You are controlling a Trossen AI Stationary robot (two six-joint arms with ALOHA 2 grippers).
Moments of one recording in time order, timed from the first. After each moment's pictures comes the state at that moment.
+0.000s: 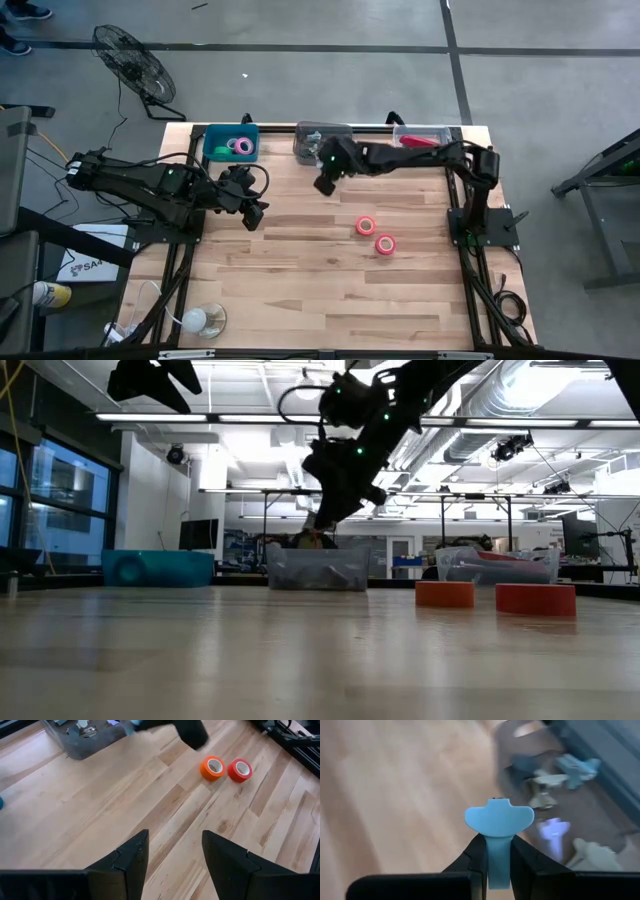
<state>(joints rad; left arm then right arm) -0.22 1.04 1.11 -0.91 -0.40 -0.87 -0.27 1.88 1.36 -0.34 0.17 0.20</state>
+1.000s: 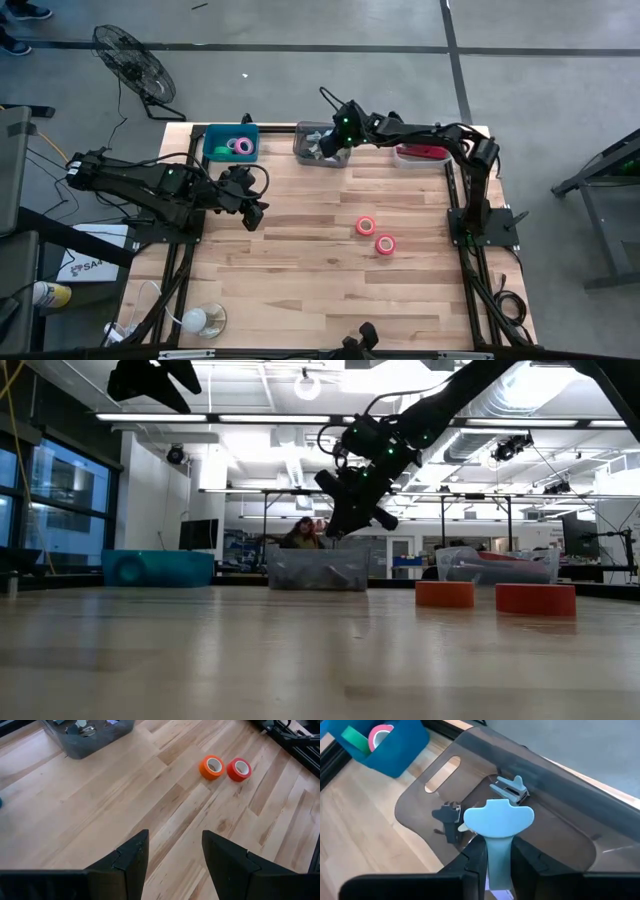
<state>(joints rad) -0.22 1.04 1.11 -0.91 -0.39 -0.87 -0.55 1.92 1.36 -0.18 -0.03 0.45</state>
